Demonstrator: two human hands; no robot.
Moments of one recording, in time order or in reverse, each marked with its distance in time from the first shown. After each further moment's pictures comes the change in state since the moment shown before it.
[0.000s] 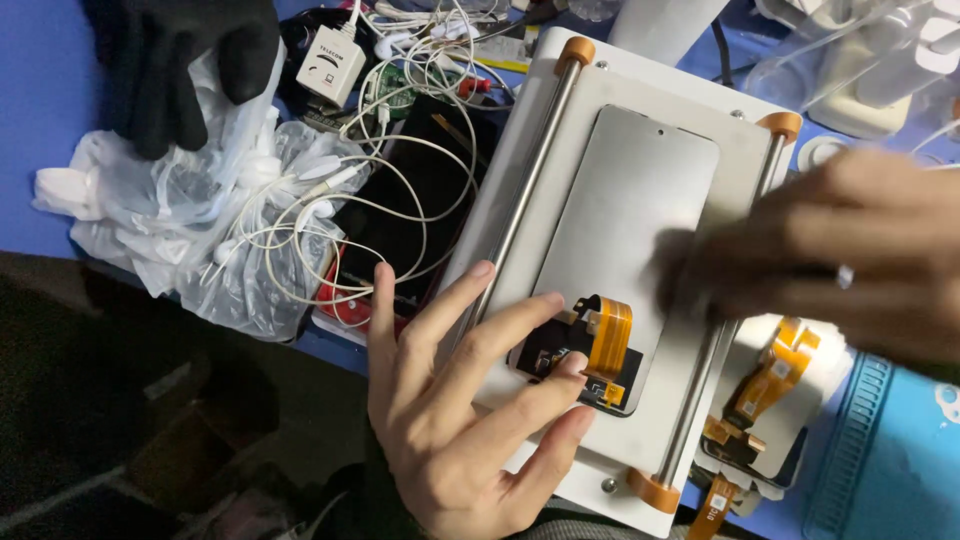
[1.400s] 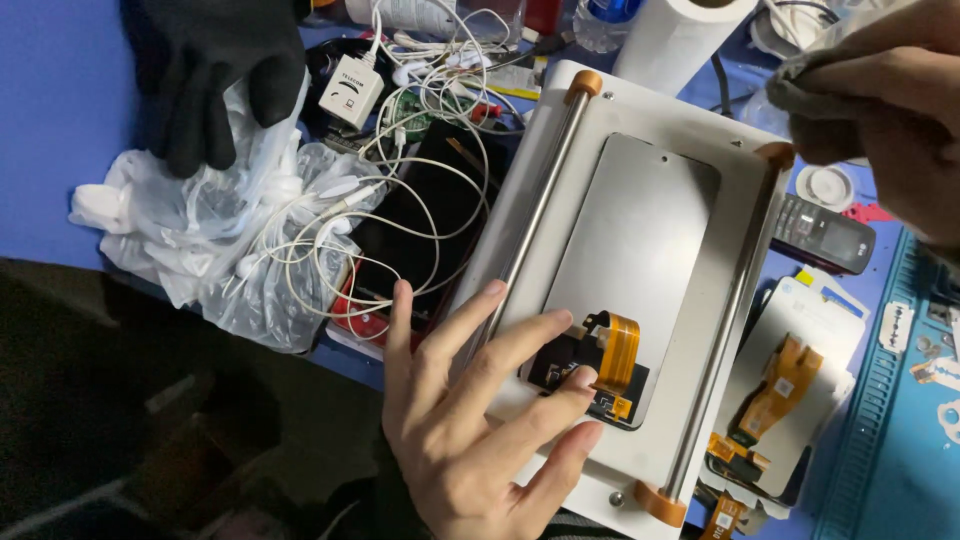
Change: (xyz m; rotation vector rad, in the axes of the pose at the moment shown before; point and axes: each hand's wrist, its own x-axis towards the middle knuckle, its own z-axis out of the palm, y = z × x) left_hand -0.002 0.001 -0.002 -0.022 -0.016 -0.022; right_hand -0.034 0.045 0.015 -0.227 0.305 0.465
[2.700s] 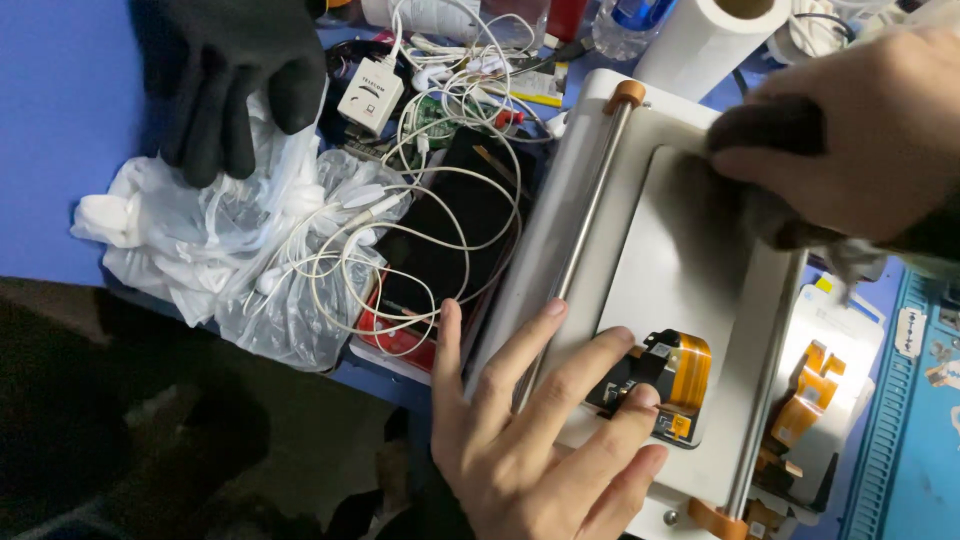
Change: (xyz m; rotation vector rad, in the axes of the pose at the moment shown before) left_hand -0.003 -0.017 -0.001 -0.006 0.006 0.094; right_hand 0.077 -0.039 0.018 -0.432 -0.538 0.515
